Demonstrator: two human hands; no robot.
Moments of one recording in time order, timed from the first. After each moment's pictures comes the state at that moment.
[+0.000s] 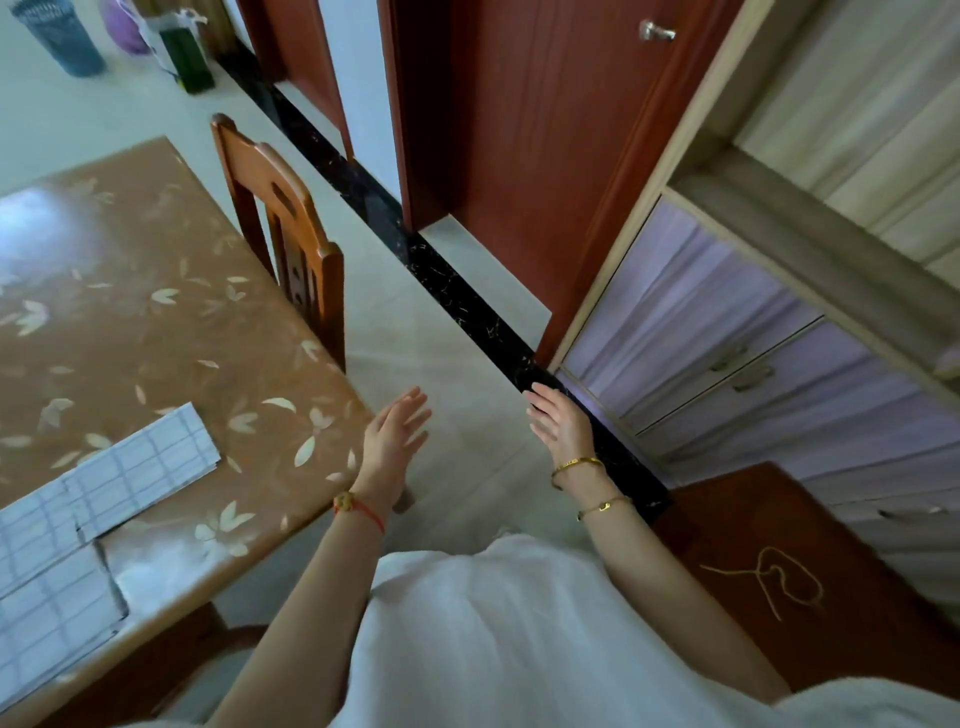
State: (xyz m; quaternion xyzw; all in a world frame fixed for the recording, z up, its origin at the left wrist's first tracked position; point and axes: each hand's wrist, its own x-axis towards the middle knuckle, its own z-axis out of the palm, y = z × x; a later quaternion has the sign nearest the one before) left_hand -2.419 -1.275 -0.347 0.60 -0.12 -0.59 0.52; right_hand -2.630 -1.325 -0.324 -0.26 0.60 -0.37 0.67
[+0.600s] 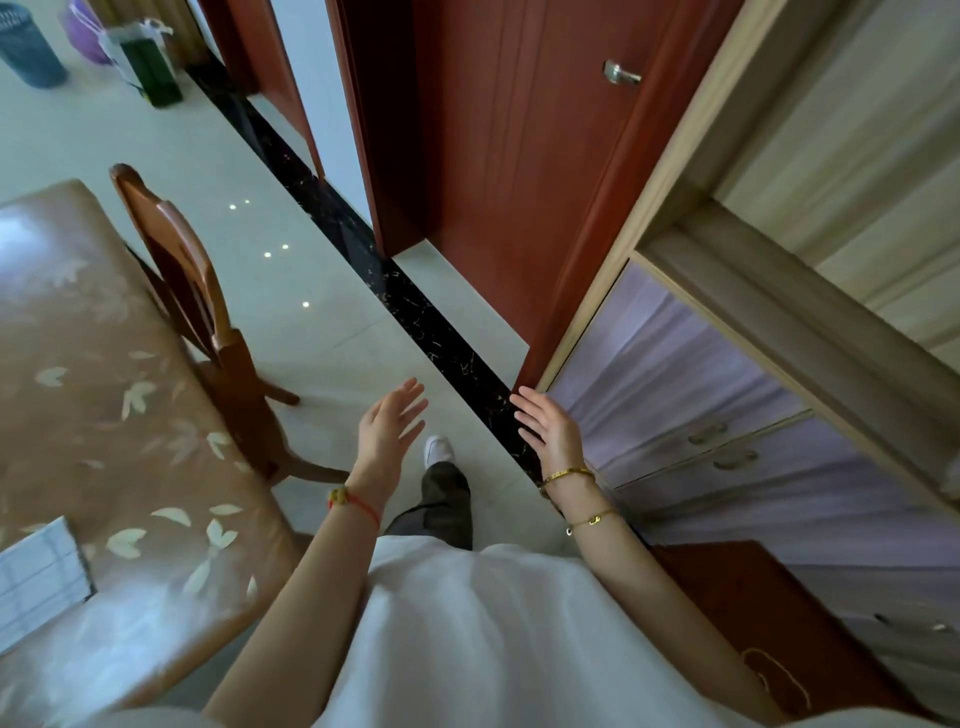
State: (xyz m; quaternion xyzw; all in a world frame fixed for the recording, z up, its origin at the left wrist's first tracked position) left_hand -2.491 -1.460 -0.344 0.59 -0.14 -0.59 0.53; right_hand -2.690 -1.497 -0.333 -0.30 0.59 -0.36 0.66
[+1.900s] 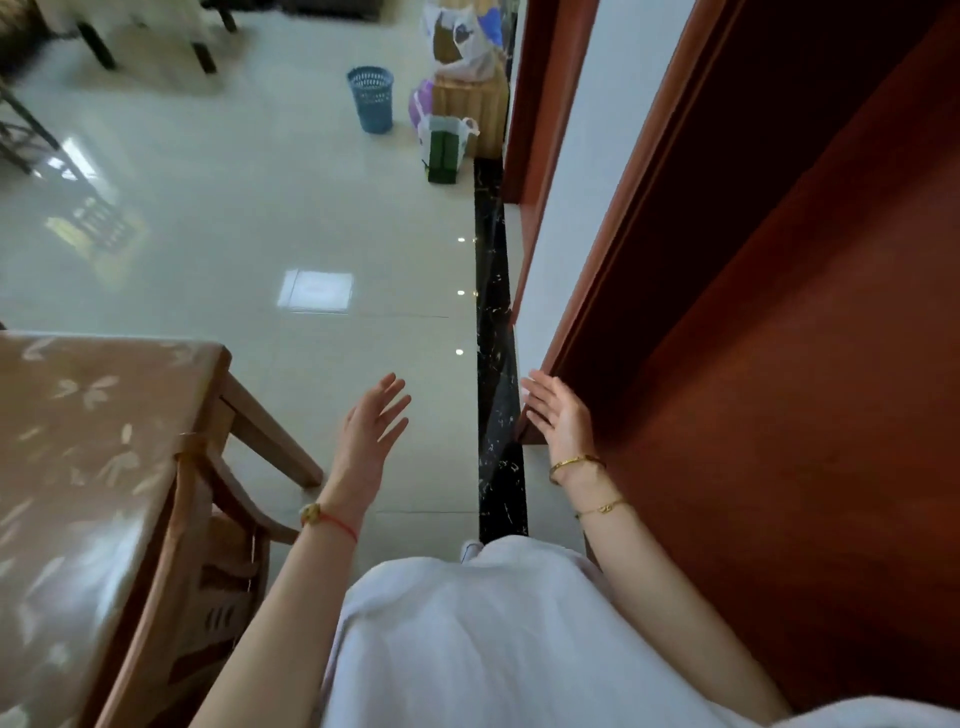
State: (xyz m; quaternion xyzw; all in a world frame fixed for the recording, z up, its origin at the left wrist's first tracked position) left_hand -2.152 -1.987 -0.295 0.59 0.04 -0.35 0.73; right_hand -2.285 -2.171 -0.291 -0.46 0.43 -0.19 0.75
